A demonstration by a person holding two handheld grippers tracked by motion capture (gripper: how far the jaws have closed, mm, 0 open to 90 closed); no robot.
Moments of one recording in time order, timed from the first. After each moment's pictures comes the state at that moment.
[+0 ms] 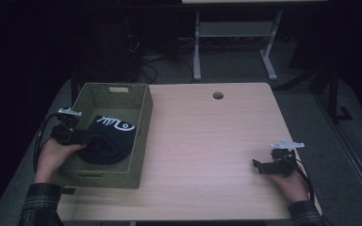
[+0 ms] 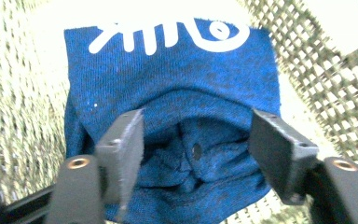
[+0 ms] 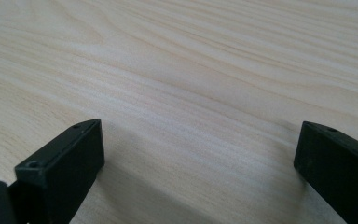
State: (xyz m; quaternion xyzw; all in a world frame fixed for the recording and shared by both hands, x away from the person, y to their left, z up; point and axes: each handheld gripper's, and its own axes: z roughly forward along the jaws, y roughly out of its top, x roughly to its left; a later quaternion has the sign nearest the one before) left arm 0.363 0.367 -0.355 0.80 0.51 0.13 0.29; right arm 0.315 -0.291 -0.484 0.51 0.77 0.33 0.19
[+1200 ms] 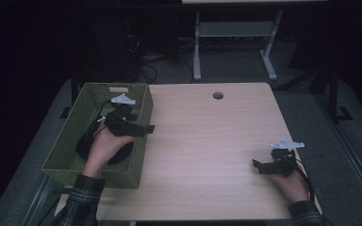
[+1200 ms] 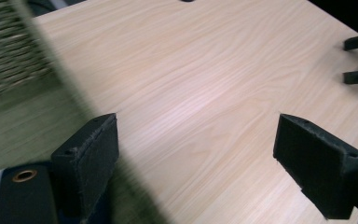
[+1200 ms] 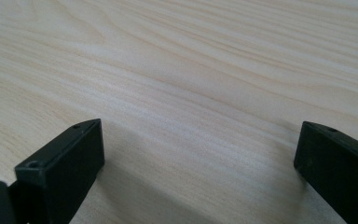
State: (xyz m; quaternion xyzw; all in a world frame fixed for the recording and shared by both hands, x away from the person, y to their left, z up) left arm 0.366 0.197 -0.322 0.83 0.39 0.11 0.38; right arm 0.315 -0.291 -0.484 0.50 0.78 0.32 0.19
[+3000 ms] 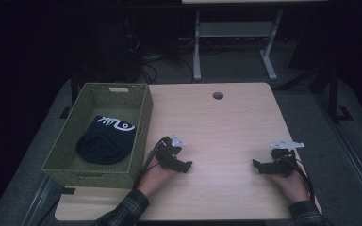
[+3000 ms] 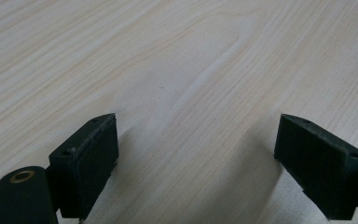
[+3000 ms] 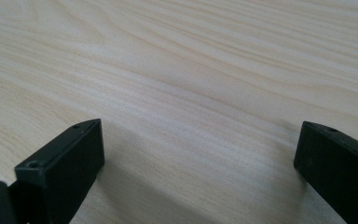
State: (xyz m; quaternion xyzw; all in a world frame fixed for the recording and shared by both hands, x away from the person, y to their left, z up) left arm 0.345 0.095 -0.469 0.88 0.33 0.13 0.32; right arm 0.315 -0.291 -0.484 0.50 0.78 0.32 0.19
